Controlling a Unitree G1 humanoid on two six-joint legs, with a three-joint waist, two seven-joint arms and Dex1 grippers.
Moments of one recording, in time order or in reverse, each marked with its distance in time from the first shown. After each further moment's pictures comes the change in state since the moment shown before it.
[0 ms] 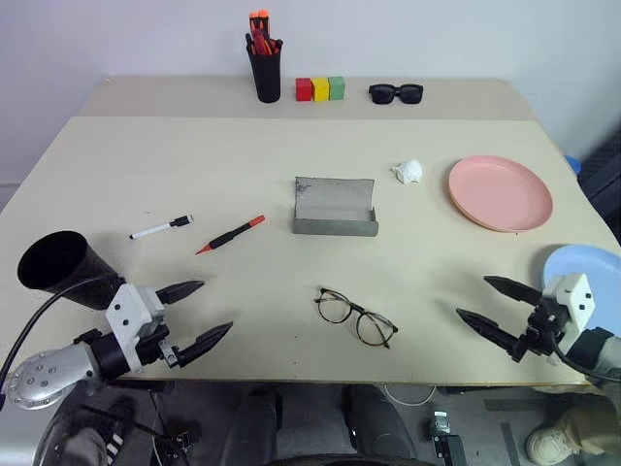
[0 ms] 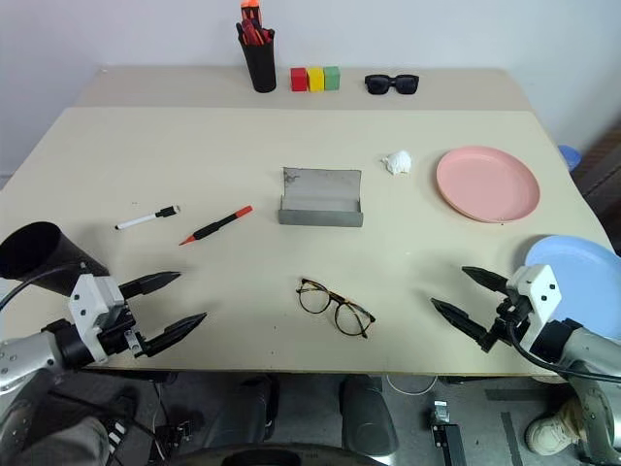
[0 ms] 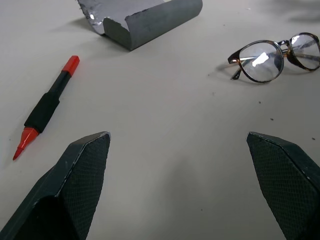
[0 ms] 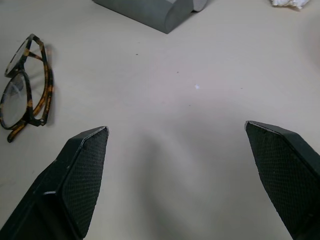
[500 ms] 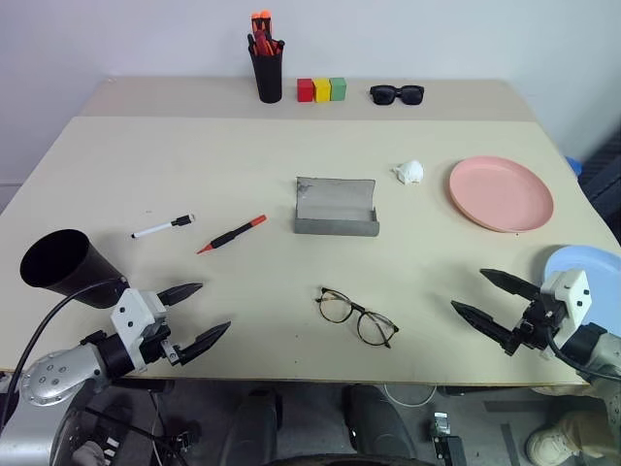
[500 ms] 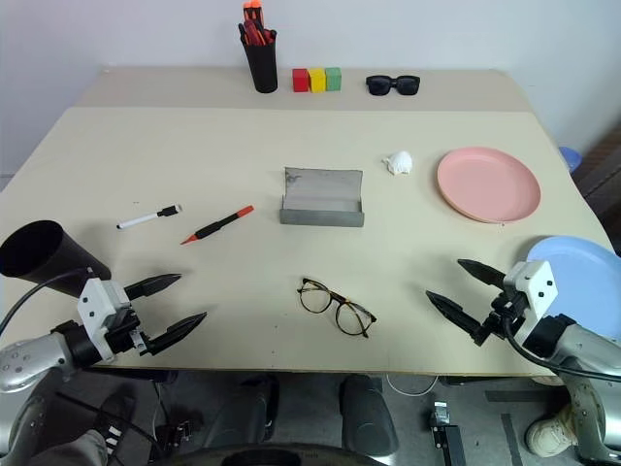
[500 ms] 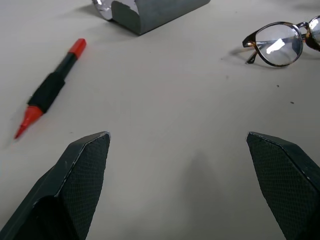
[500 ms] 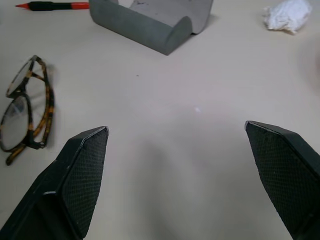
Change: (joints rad) left arm -0.050 -0.040 -0.062 0.157 0.067 -0.130 -0.036; right arm -0.049 0.035 0.007 0.017 0.001 -0.026 -0.010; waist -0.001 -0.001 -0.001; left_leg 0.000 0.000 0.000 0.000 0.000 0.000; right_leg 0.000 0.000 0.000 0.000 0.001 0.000
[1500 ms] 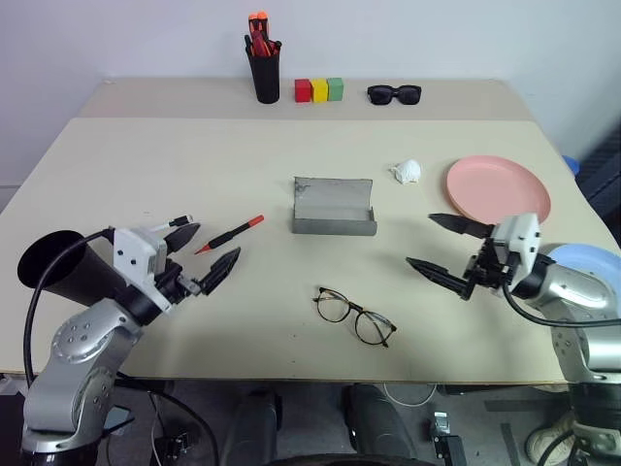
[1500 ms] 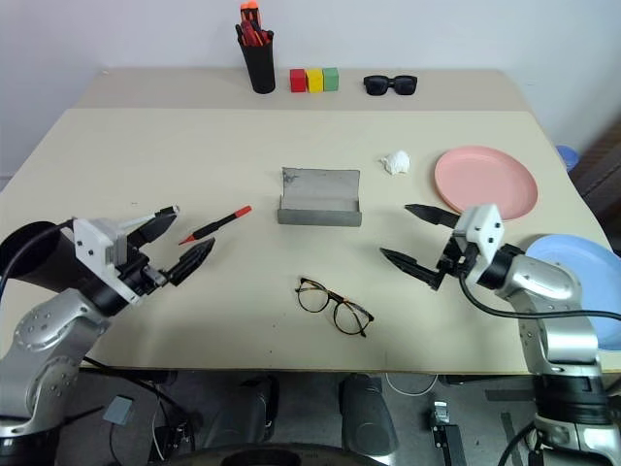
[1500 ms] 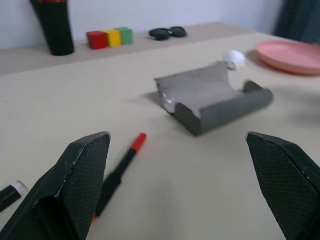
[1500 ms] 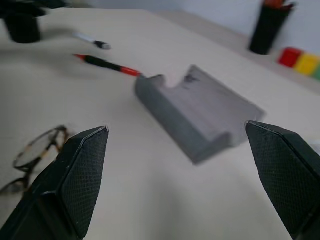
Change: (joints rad) left arm -0.284 -0.113 0.011 -0.161 -0.150 0.343 0.421; right arm -0.436 0.016 0.248 0.109 -0.058 -0.084 0.108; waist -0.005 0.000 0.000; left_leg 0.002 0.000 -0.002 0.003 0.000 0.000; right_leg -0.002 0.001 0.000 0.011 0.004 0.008
